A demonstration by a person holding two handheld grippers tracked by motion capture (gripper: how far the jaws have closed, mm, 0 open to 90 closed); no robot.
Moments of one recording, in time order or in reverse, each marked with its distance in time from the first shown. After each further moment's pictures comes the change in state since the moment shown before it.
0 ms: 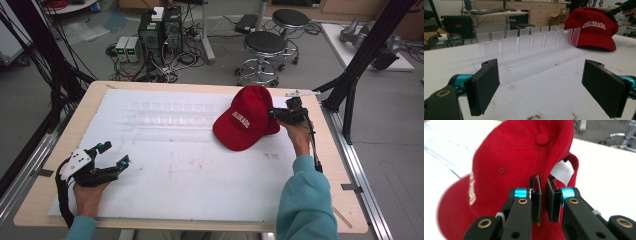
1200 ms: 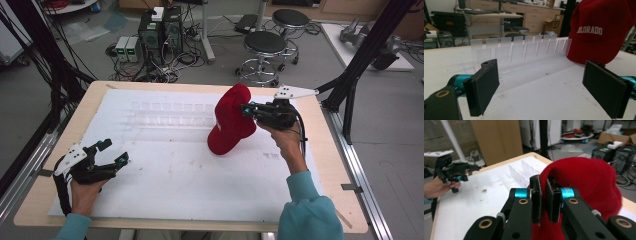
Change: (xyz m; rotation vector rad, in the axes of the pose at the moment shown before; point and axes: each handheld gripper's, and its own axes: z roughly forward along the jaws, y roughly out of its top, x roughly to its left) left arm 0.000 0.020 0.000 -0.024 -0.069 -0.094; right arm 0.123 0.041 -0.058 -0.244 0.389 -0.219
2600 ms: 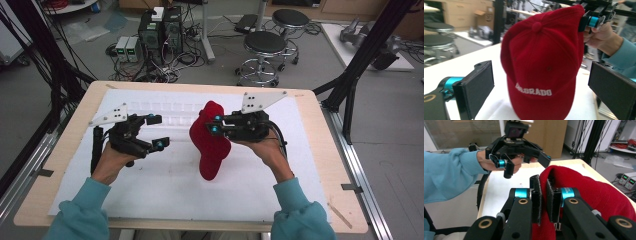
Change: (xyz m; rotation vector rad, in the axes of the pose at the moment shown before) left arm -0.066 0.102 0.102 0.098 -0.550 -0.039; right arm 0.074 0.028 0.032 0.039 0.306 -0.197
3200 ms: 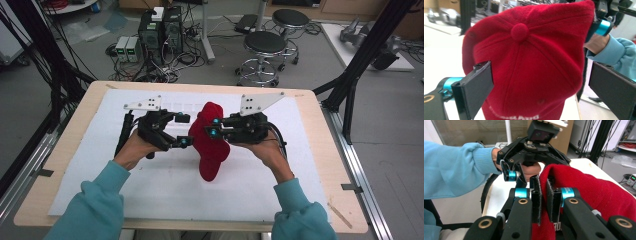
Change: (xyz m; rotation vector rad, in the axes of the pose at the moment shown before) left arm 0.008 0.014 0.062 0.112 -0.193 -0.053; right arm 0.002 -0.002 0.002 0.012 0.042 -0.012
